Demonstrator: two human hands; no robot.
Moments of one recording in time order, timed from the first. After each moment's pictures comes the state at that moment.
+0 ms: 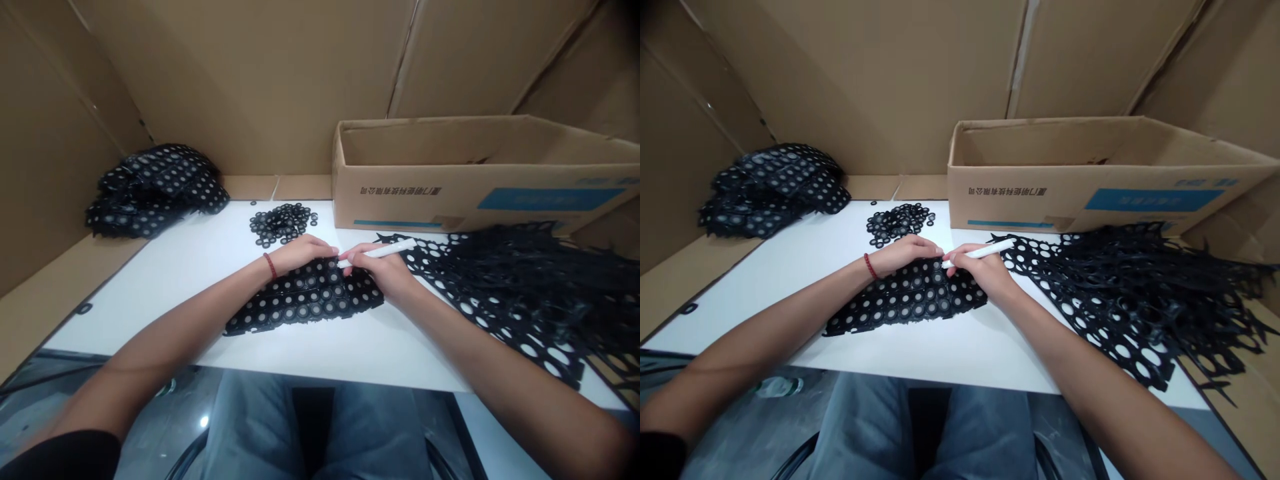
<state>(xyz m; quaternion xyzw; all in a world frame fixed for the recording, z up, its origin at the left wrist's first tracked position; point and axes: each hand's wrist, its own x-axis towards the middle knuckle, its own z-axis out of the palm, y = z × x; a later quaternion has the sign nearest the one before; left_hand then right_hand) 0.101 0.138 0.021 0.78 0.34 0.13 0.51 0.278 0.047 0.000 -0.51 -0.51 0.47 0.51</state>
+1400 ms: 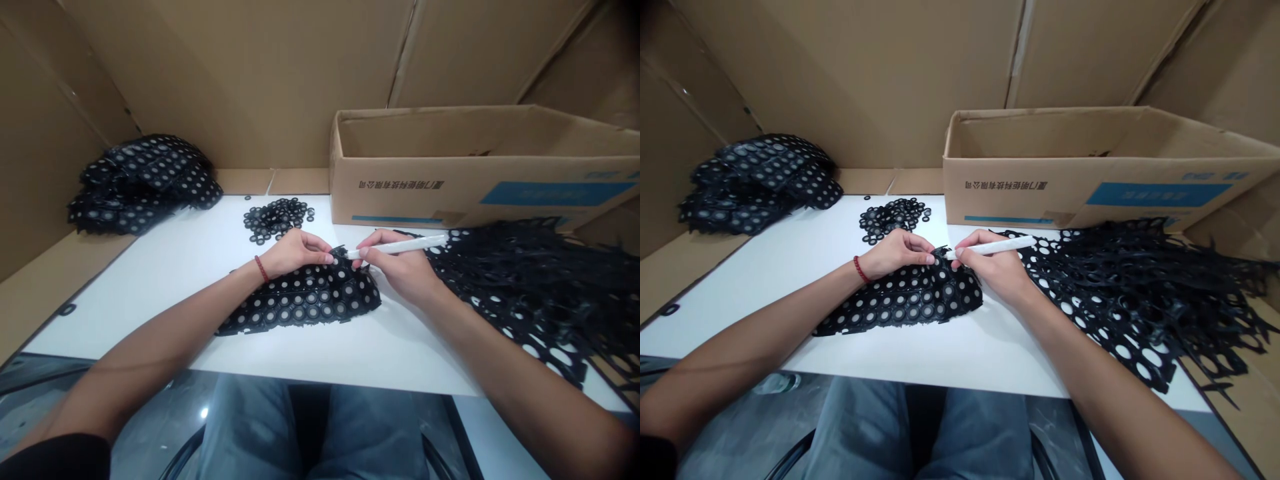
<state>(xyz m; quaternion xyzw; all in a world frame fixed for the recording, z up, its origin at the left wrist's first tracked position) 0.097 0.134 0.015 0.72 0.33 0.20 0.57 0.294 0.036 0.011 -0.52 -0.56 0.37 0.53</state>
